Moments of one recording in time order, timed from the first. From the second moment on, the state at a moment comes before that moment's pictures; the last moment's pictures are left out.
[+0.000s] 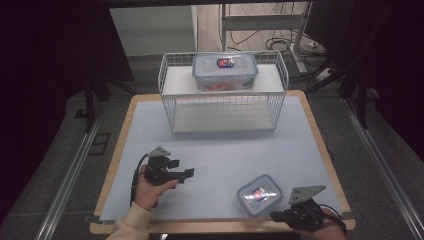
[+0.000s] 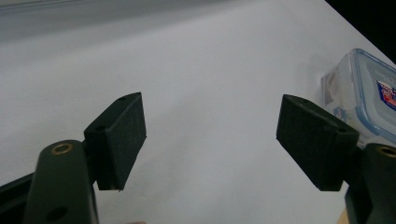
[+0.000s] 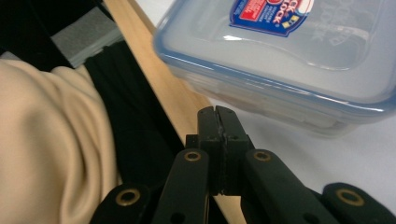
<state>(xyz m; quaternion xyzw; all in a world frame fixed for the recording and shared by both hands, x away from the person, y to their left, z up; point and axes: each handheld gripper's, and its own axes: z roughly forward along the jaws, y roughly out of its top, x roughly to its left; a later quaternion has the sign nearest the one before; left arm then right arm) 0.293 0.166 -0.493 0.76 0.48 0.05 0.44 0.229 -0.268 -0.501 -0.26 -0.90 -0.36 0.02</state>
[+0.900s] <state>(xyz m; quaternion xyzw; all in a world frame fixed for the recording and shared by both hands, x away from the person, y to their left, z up) 0.295 0.175 -0.495 0.75 0.49 0.05 0.44 0.288 -0.219 -0.509 -0.29 -0.87 -0.39 0.00</state>
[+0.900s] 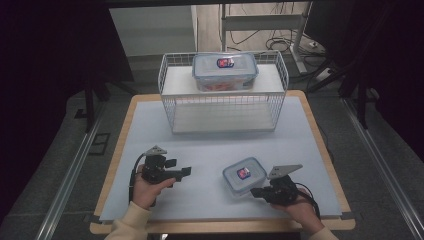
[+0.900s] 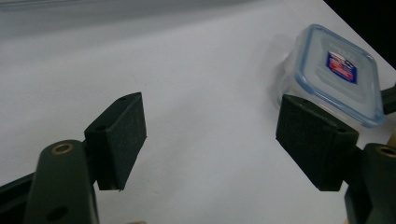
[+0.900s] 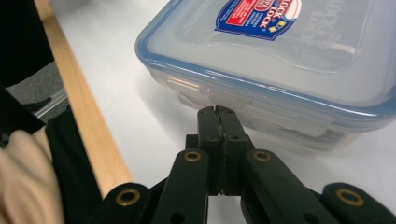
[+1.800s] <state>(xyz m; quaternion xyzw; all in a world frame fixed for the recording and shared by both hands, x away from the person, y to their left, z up) 0.296 0.177 -0.498 0.75 0.50 0.05 0.44 0.310 -0.175 -0.507 -0.28 -0.88 -0.39 -0.02</state>
